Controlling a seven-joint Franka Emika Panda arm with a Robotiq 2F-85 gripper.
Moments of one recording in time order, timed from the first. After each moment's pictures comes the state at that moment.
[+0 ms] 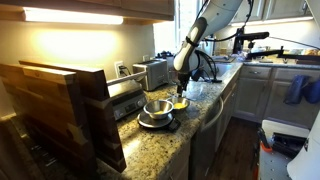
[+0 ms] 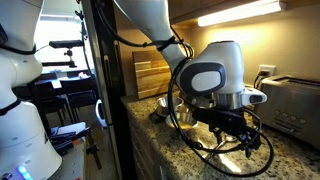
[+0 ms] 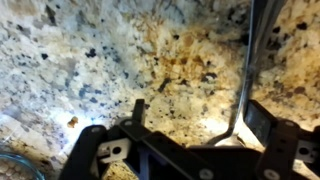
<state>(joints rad) -0.37 0.54 -0.10 -2.00 -0.03 2.76 -0.56</state>
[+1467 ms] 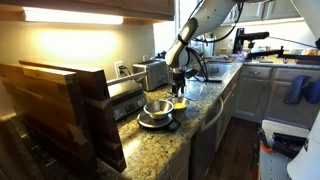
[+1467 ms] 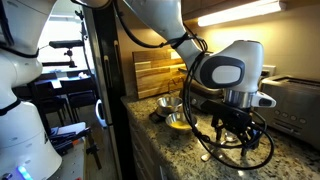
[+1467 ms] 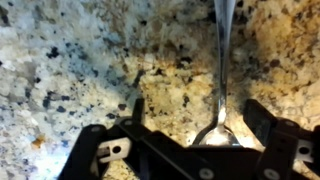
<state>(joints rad) -0.37 0.64 -0.07 -1.76 0.03 2.41 -0.50</state>
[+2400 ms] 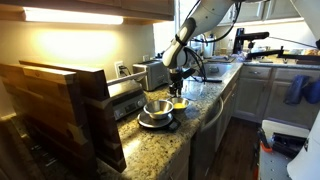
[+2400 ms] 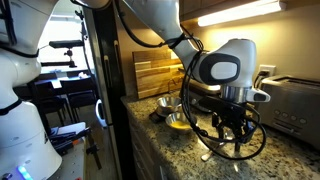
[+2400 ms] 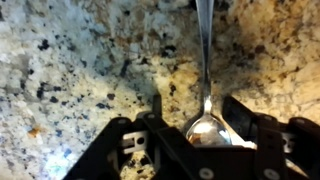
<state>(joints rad) -0.33 0.64 -0.09 -1.76 -0.02 2.41 -0.39</state>
